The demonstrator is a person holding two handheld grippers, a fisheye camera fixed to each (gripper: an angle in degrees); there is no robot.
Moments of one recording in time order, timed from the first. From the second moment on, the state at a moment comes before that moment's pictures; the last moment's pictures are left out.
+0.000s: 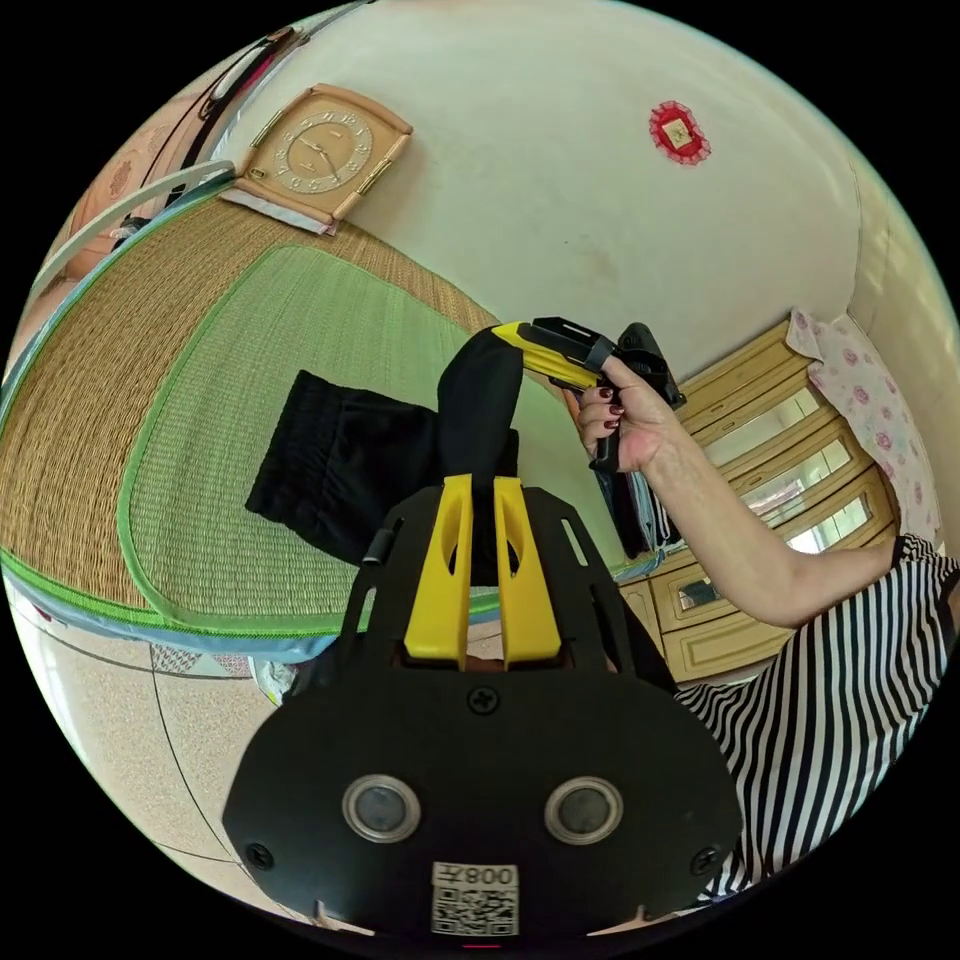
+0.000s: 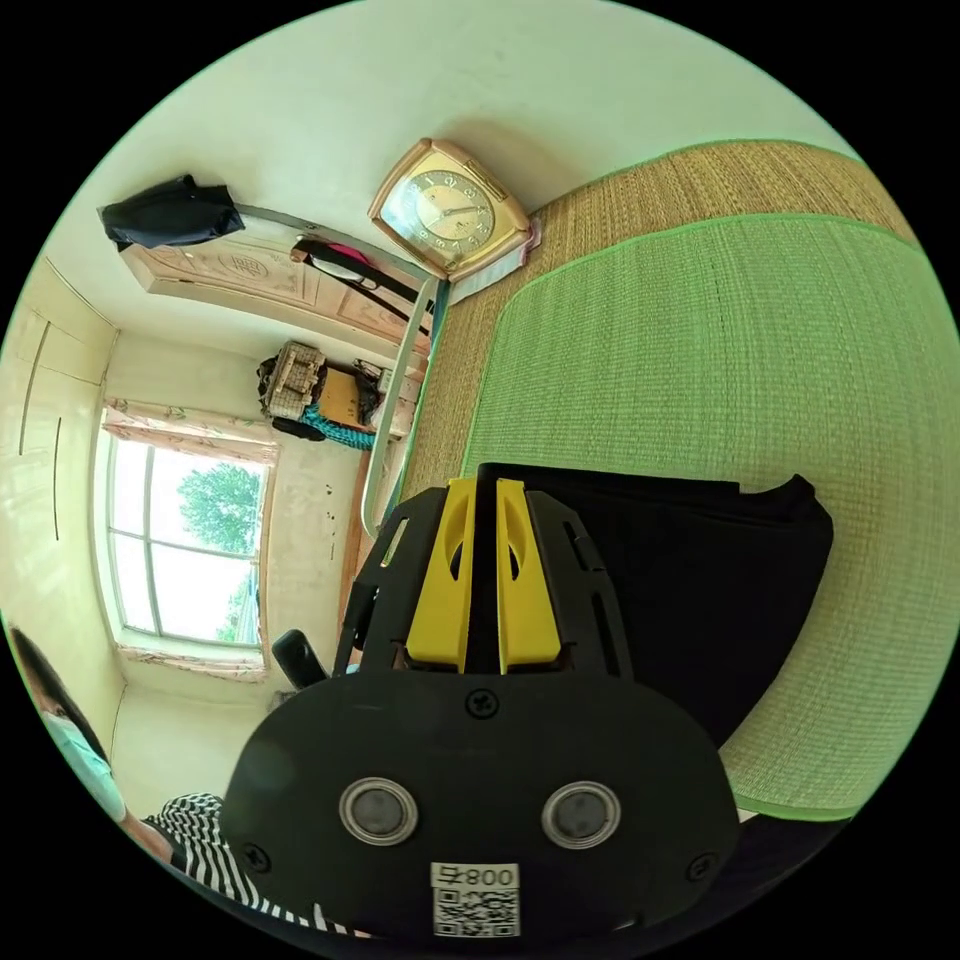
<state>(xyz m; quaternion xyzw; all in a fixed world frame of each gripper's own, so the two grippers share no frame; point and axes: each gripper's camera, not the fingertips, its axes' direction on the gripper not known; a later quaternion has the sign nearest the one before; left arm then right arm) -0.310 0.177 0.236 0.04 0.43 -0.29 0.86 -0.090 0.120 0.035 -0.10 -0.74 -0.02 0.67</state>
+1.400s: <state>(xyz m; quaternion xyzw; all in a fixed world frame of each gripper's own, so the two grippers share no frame) -0.530 0.272 0.253 0.05 0.40 -0.42 0.81 -0.380 0.099 -0.084 -0.05 -0.63 -0.28 0.72</state>
